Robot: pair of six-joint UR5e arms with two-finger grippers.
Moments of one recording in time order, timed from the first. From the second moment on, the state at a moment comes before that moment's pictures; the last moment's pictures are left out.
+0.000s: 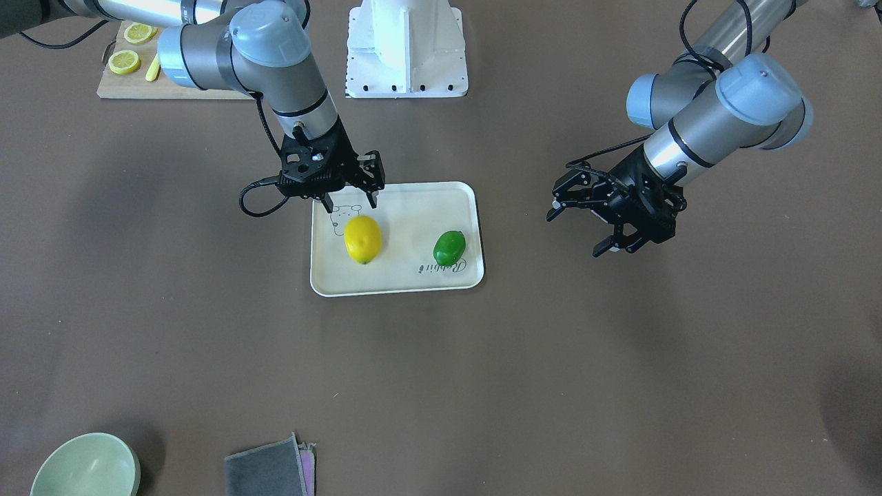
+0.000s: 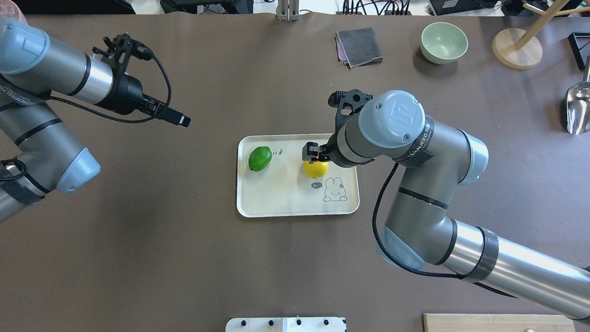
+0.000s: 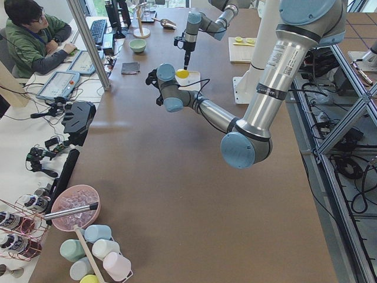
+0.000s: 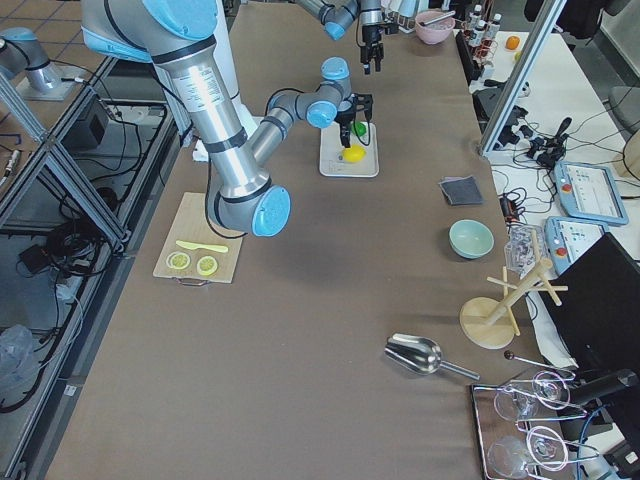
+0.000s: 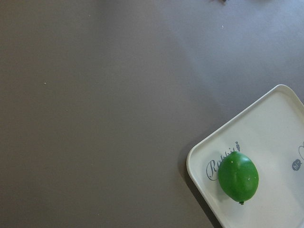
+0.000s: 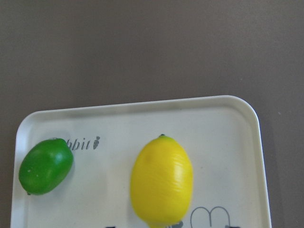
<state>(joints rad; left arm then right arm) -0.89 -1.97 -1.62 -2.30 -2.26 -0.71 0.57 -1.00 1.78 -1.39 1.85 1.26</state>
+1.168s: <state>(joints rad) -1.31 -1.83 -1.63 -1.97 -2.42 -0.06 1.21 -1.44 1.80 -1.38 2.32 0.28</state>
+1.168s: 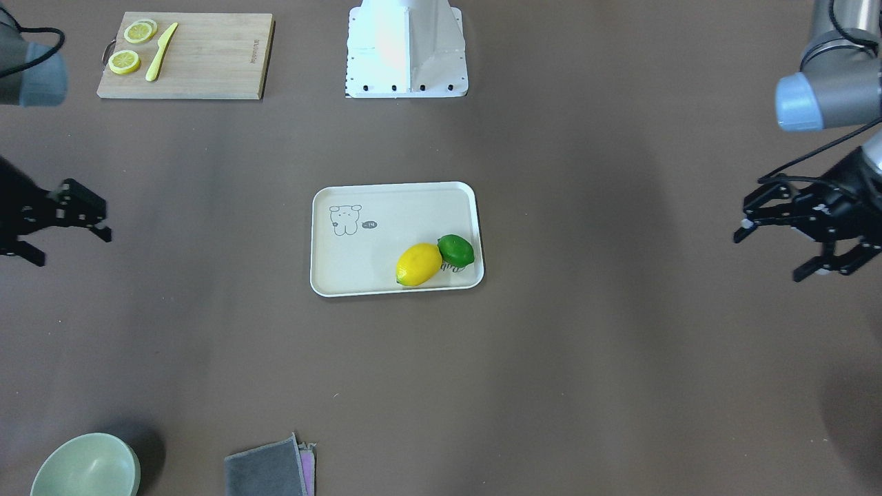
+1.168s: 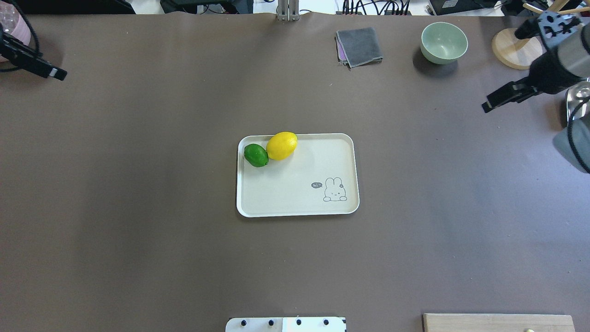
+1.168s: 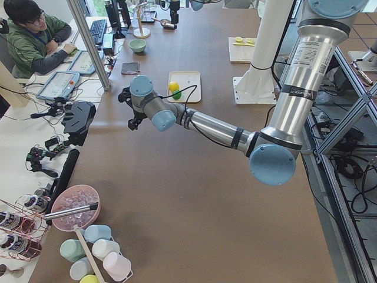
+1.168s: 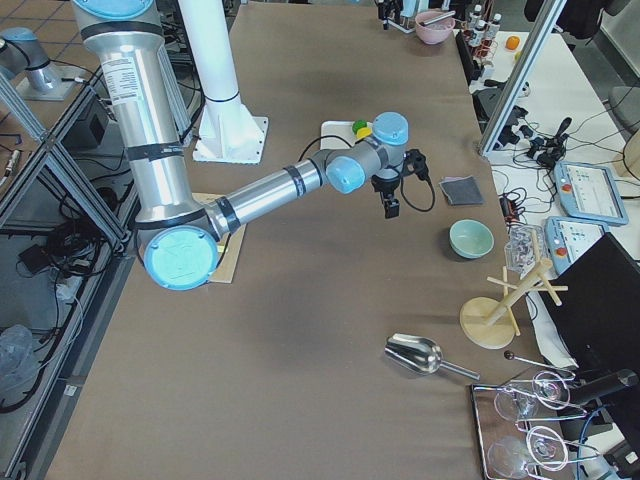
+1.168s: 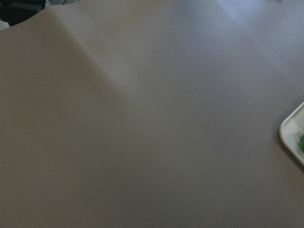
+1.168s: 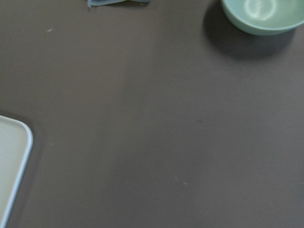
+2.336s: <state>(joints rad) -1.74 -1.56 -1.61 -1.58 -2.36 0.59 1.64 -1.79 1.77 -1.58 2.30 -0.25</state>
